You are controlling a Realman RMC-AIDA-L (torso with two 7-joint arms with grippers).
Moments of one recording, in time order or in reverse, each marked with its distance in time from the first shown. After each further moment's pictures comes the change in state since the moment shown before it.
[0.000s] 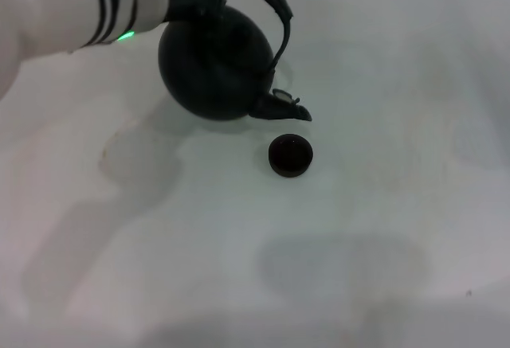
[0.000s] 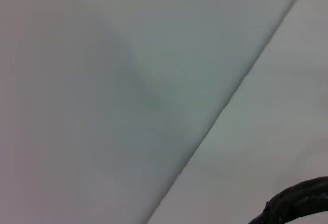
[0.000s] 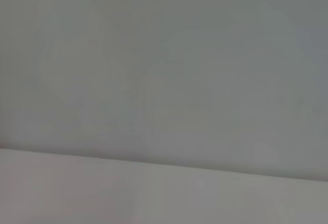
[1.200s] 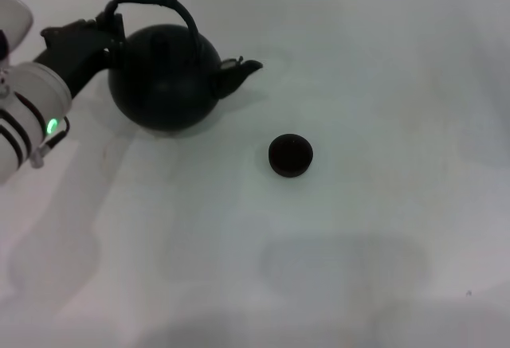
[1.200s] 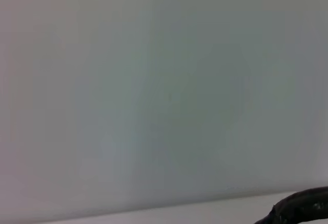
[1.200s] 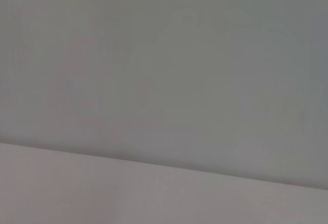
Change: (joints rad) left arm 0.367 0.017 0.082 -0.282 -0.579 -0.800 0.054; right arm -0.015 -0.017 -0.015 -0.033 -0.012 -0.010 0.006
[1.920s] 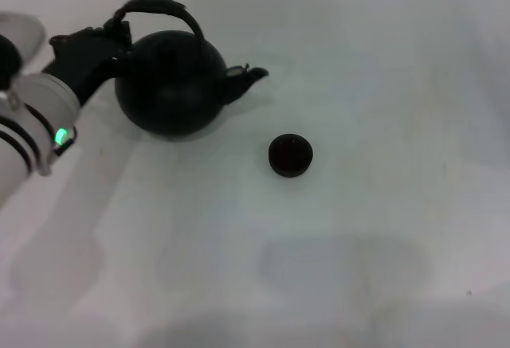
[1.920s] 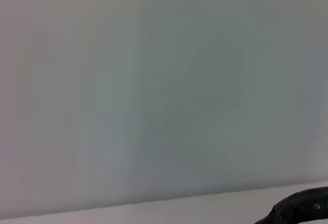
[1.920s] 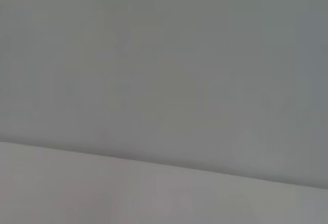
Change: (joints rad) left arm 0.002 0.006 0.043 -0.023 -0.006 -0.053 -0.009; right arm -0.002 0.000 -0.003 0.000 -0.002 0.000 0.000
